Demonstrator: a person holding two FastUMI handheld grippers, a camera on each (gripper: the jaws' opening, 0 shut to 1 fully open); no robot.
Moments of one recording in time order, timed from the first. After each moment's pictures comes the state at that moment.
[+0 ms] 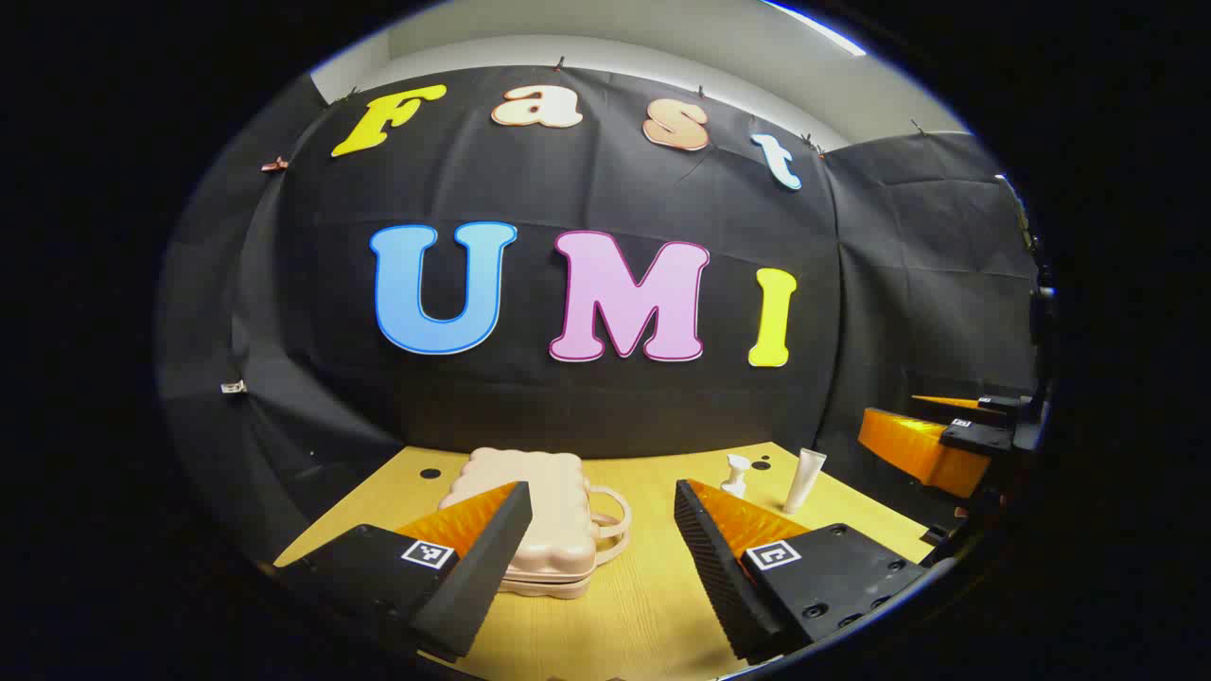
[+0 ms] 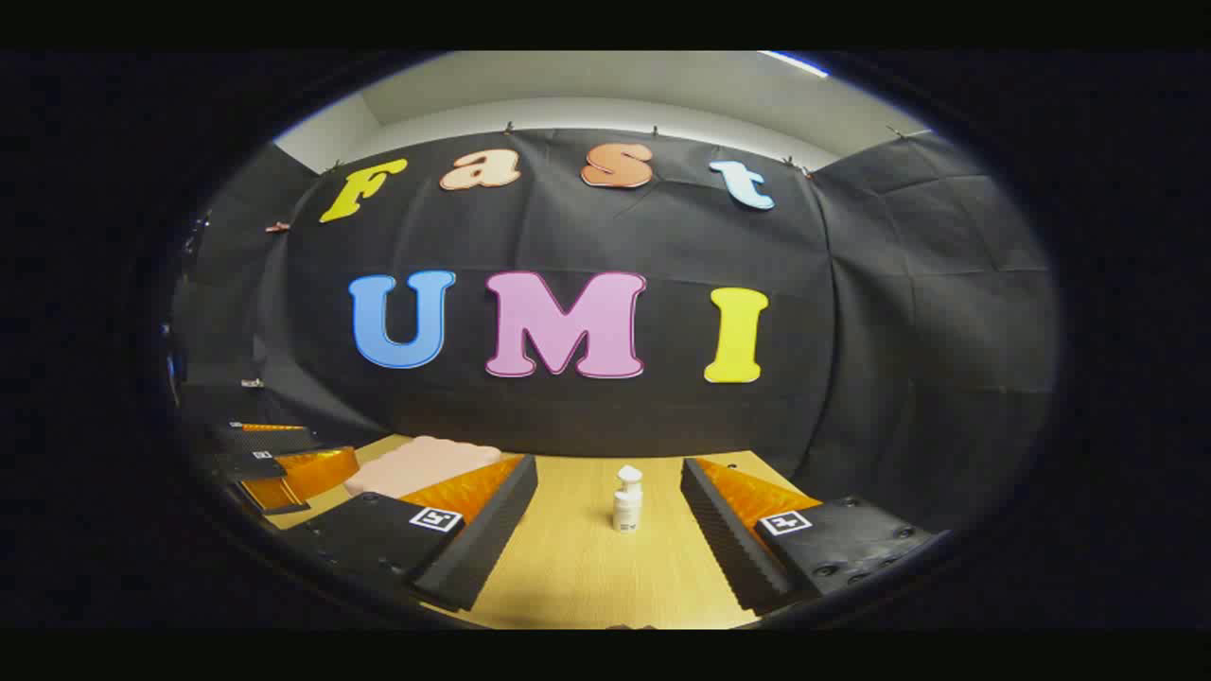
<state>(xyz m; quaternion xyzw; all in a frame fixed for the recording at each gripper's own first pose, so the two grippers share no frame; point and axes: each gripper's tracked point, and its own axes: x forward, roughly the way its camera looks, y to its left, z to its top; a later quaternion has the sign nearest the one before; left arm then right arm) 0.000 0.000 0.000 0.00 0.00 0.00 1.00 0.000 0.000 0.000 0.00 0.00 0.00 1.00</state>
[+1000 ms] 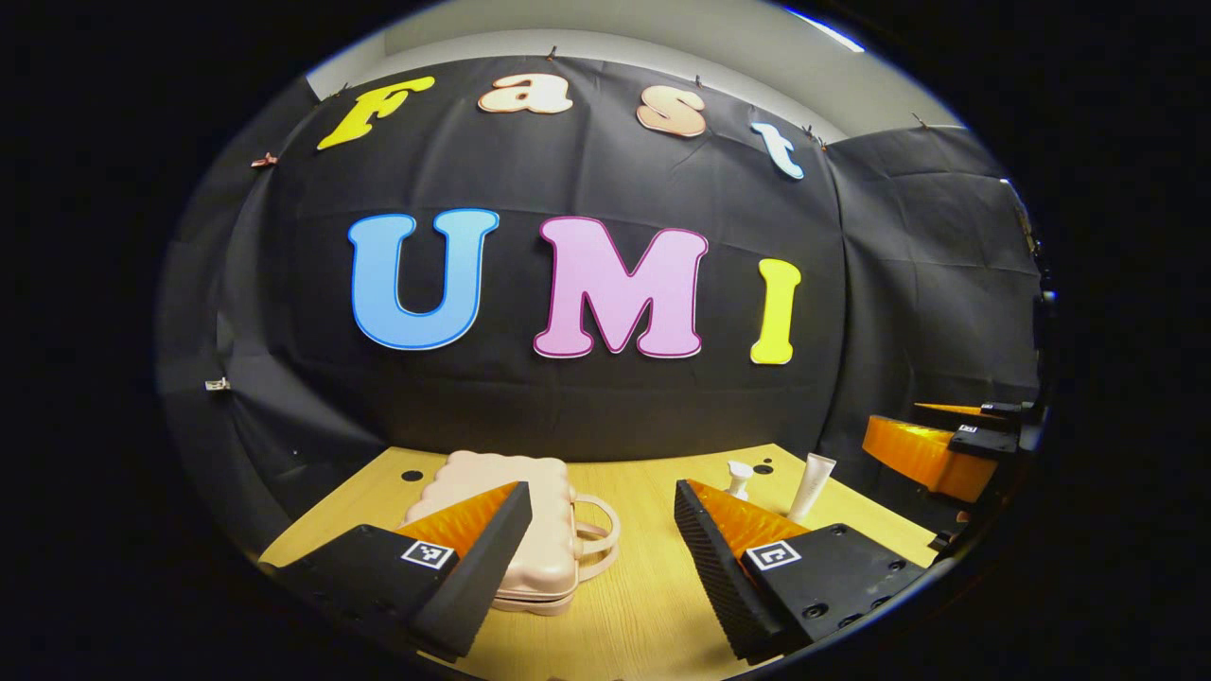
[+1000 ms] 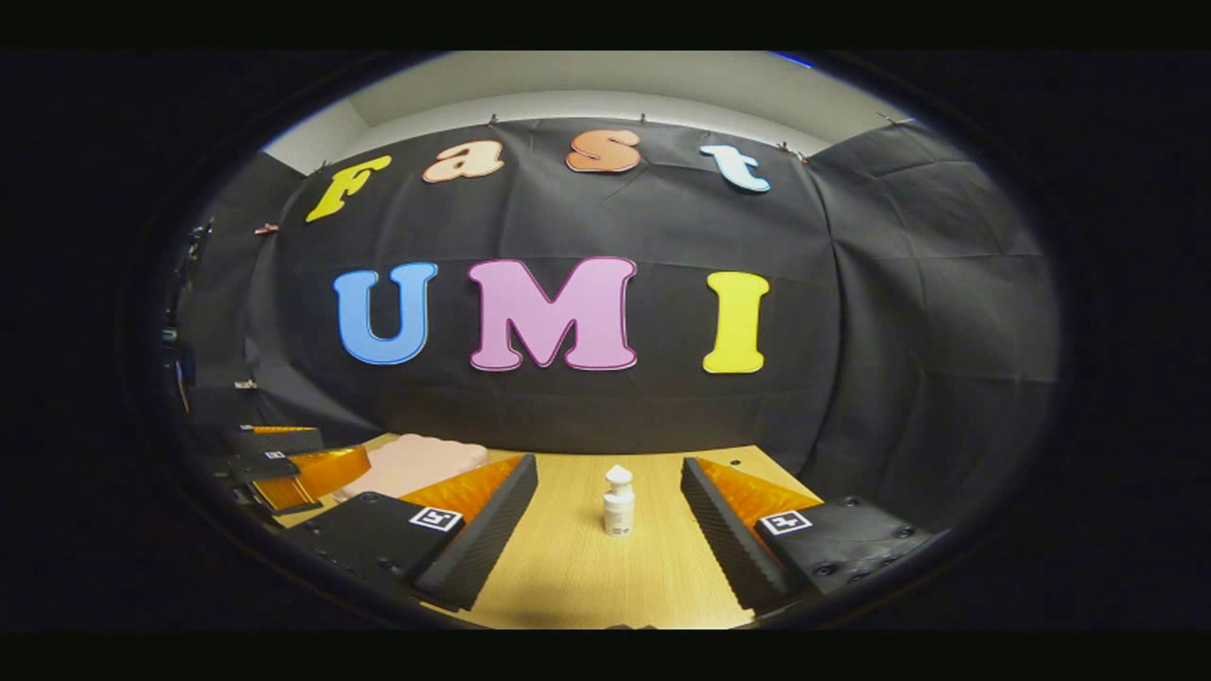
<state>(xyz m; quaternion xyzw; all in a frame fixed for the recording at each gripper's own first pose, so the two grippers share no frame) 0.058 -0.016 -0.019 0.00 0.02 0.00 1.00 0.038 -0.024 -0.012 0.01 0.01 0.01 1.00</state>
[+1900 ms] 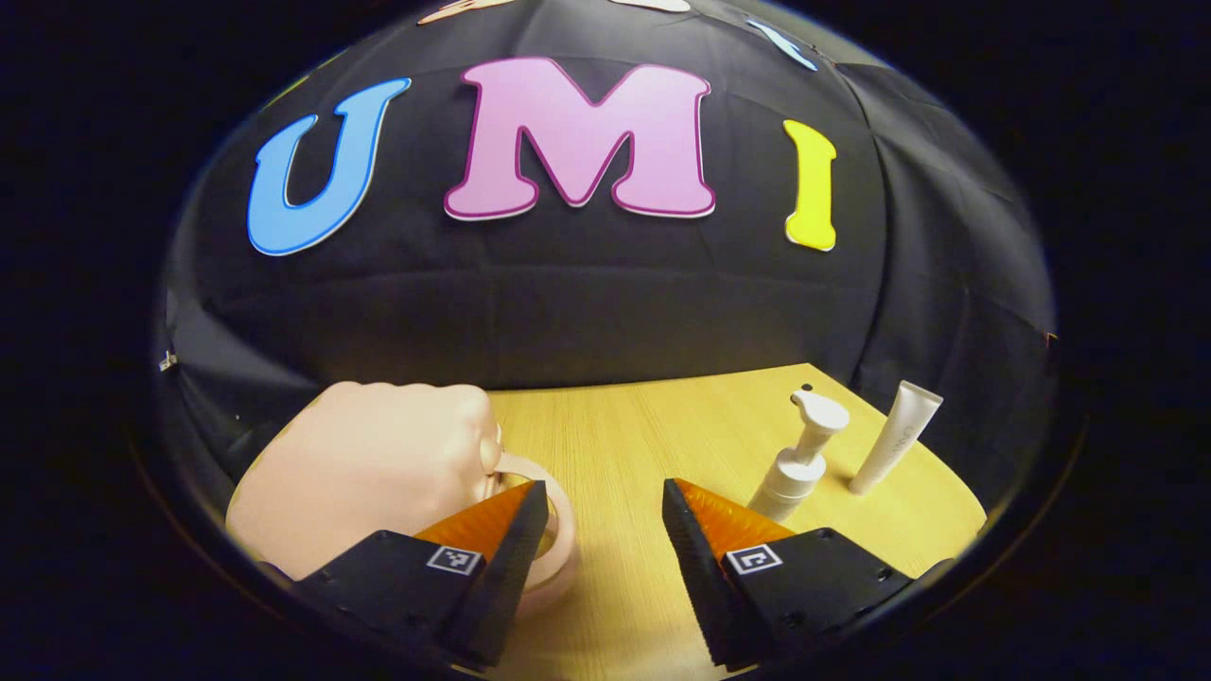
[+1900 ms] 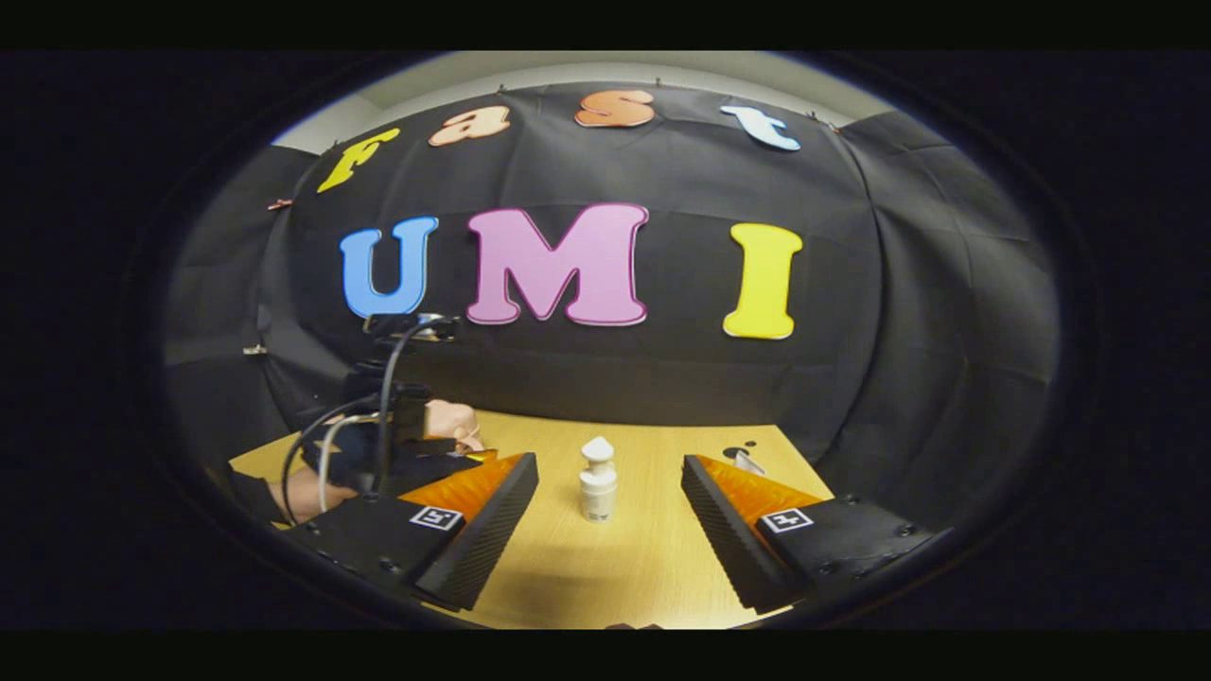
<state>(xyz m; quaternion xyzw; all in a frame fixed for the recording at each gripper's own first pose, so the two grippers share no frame) 0.275 -0.056 -0.171 0.02 0.18 0.02 0.98 0.097 -0.065 -0.084 -0.01 0.09 0.06 0.99</state>
